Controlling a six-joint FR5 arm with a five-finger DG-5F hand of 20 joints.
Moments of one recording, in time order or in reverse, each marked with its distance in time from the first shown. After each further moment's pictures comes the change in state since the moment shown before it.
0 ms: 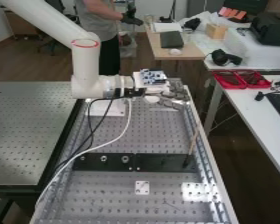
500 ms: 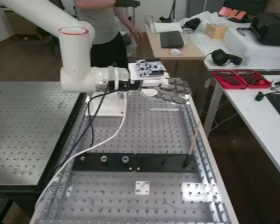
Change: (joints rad) arm -0.044 0.082 -0.016 -0.042 -0.033 0.001
